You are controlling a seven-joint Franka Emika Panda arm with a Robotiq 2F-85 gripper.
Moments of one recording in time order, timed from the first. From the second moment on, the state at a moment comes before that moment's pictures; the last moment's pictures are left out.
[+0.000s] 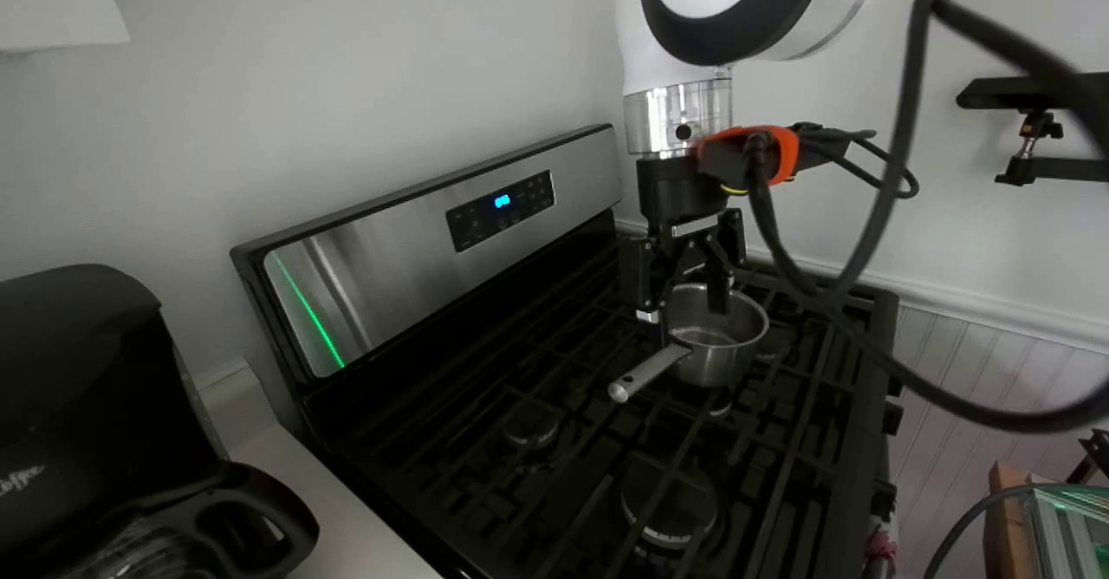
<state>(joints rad) -0.06 -0.18 -0.03 -2.36 0.08 1.98 0.19</state>
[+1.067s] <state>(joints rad) -0.19 -0.02 -0.17 -2.38 0.08 2.27 0.44</state>
